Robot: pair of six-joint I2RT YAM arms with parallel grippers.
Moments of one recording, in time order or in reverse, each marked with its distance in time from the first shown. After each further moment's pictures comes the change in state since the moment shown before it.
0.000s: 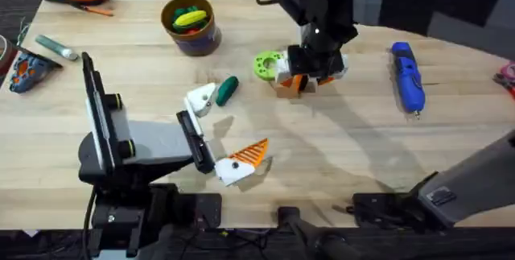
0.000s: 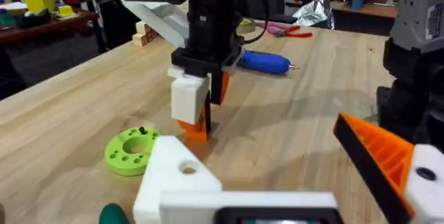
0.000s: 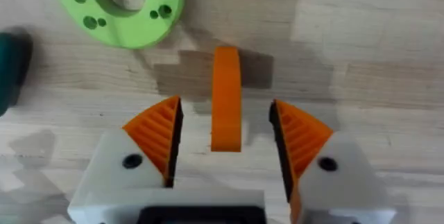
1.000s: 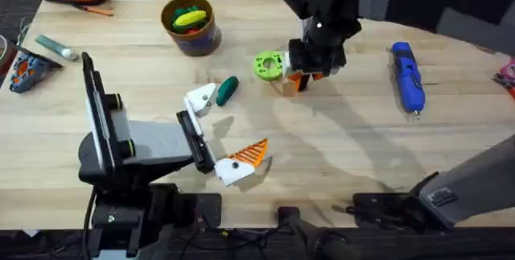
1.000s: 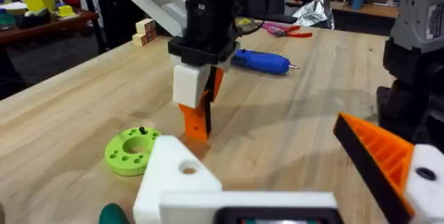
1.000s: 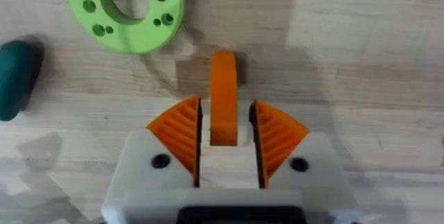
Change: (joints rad) left arm 0.000 0.000 0.000 0.000 0.000 0.000; right arm 0.000 -0.018 0.027 -0.014 0.027 0.000
